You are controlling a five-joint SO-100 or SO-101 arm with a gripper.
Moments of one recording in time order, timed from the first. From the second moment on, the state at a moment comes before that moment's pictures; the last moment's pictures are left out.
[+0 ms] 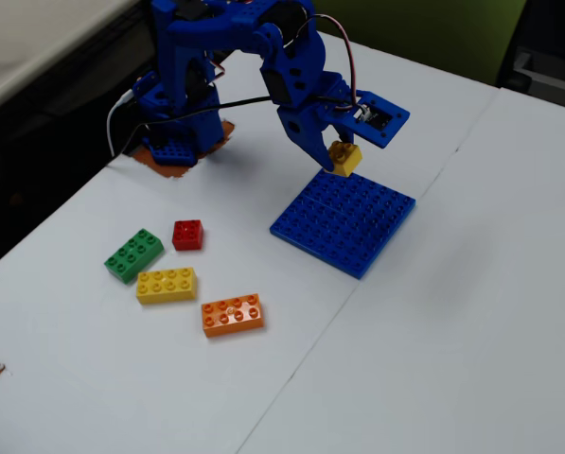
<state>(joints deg) 0.0 79.1 59.0 88.3 -90.3</state>
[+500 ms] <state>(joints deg) 0.0 79.1 59.0 88.7 -90.5</state>
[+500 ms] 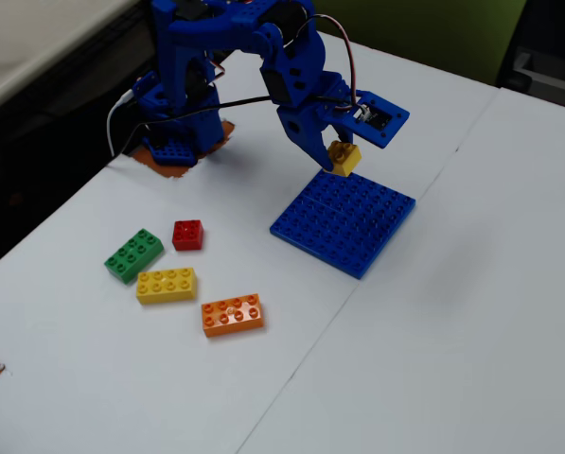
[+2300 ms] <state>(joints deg) 0.0 79.1 59.0 88.7 -90.7</state>
